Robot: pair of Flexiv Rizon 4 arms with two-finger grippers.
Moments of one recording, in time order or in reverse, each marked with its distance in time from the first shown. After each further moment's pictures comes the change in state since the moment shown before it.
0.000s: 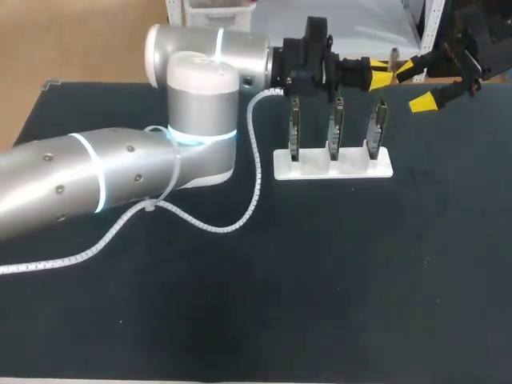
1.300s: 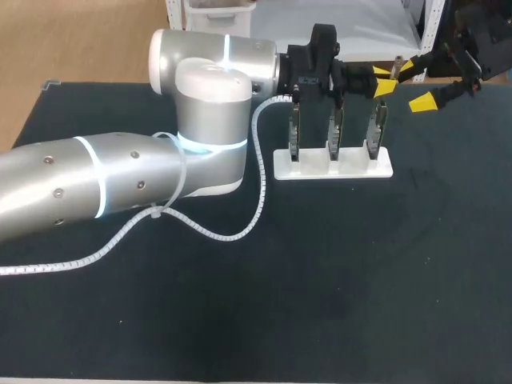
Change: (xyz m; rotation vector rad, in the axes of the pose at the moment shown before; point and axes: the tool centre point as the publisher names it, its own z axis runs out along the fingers) left arm 0.013 -0.002 0.007 -0.066 0.065 0.004; right arm 0.000 0.000 0.000 0.000 0.000 0.000
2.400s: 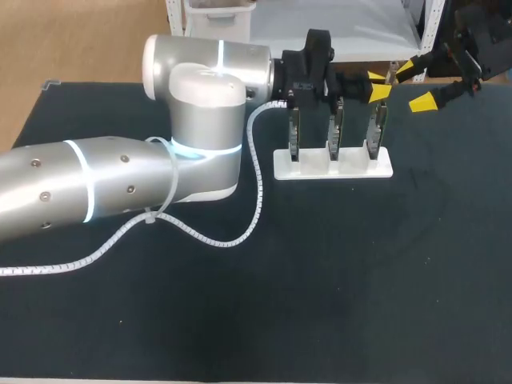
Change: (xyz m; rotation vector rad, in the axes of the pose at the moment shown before) left arm 0.004 -0.009 -0.007 0.000 -0.001 -0.008; right arm 0.000 0.000 0.000 0.000 0.000 0.000
